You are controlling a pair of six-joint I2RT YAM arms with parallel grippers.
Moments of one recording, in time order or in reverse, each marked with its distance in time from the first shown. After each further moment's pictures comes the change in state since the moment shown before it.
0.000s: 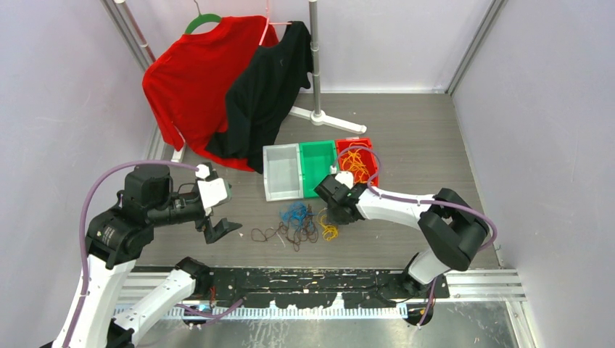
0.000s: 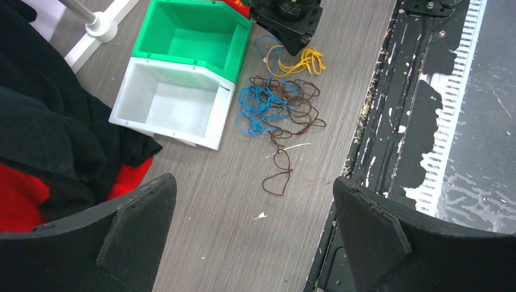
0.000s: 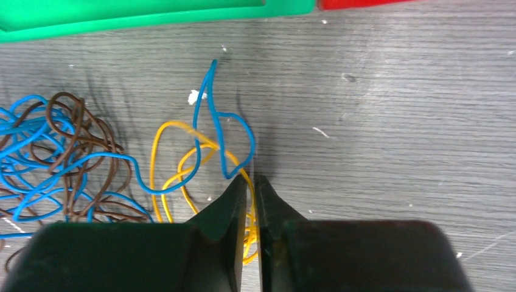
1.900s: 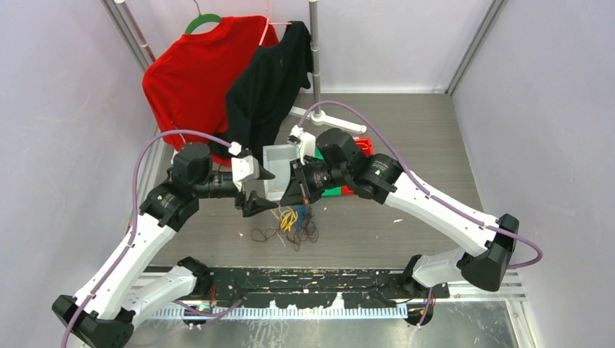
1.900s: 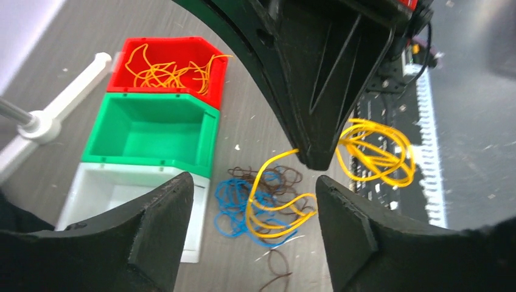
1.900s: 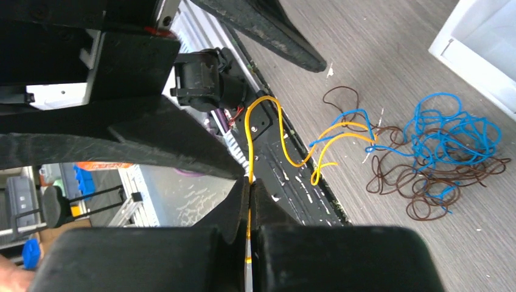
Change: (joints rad) left arm -0.064 0.162 -0.274 0.639 0.246 -0.214; right arm 0.074 -0.213 0.533 -0.091 -0.681 -0.292
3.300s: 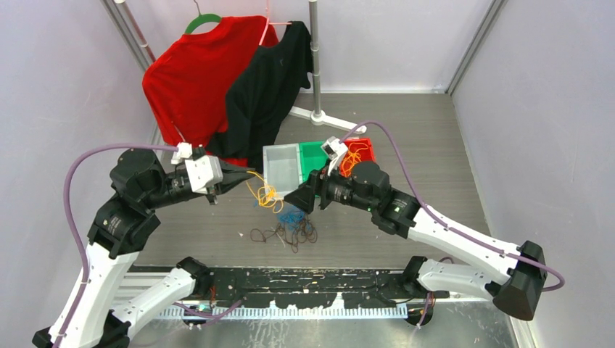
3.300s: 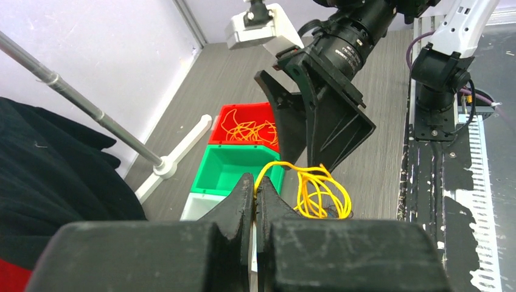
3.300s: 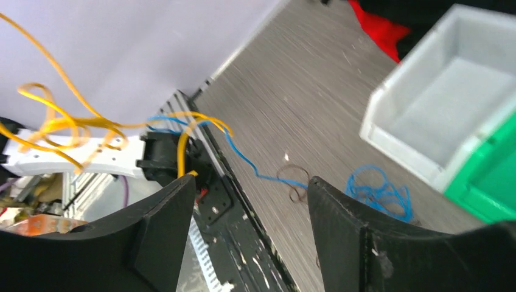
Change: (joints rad) left arm -0.013 -0.104 0.298 -0.125 -0.152 0.037; right arm 0.000 -0.311 -0.515 0.564 0.245 0.014
